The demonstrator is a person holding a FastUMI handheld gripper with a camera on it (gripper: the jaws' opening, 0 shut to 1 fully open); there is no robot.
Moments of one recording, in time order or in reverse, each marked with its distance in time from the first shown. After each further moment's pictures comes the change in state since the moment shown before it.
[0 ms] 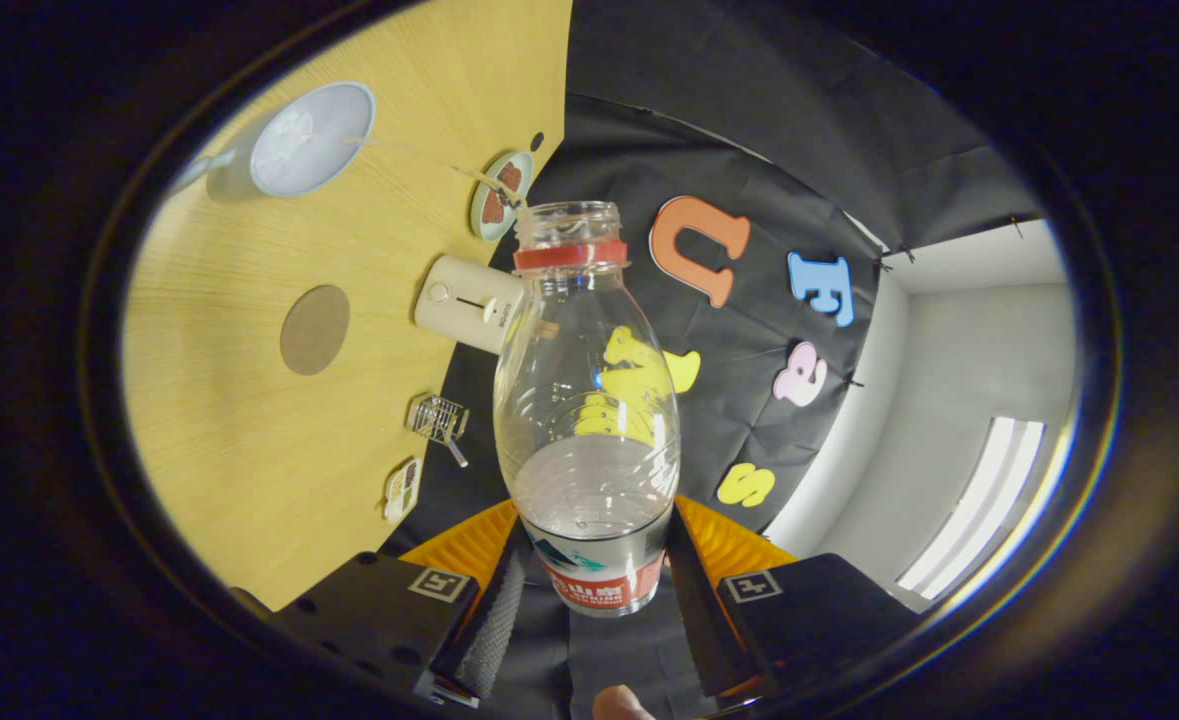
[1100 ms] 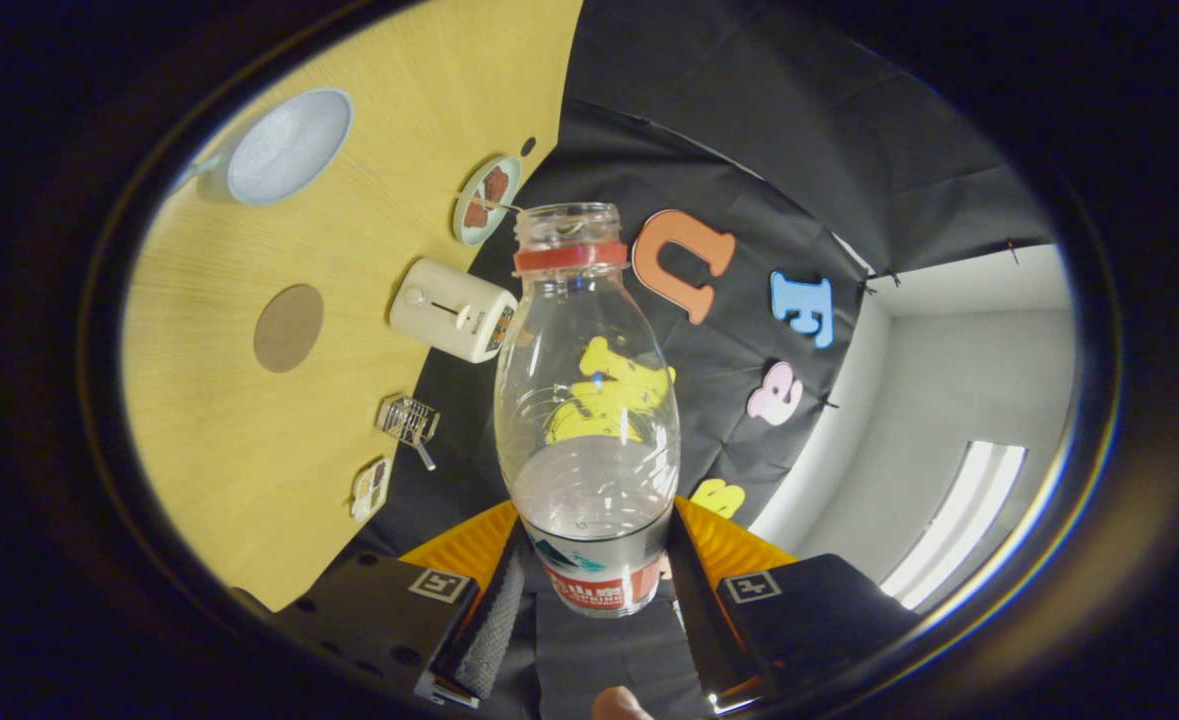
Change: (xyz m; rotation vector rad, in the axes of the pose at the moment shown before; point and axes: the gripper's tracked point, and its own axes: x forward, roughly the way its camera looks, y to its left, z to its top) arm 0.003 -0.029 0.011 -0.050 -0.024 -0.053
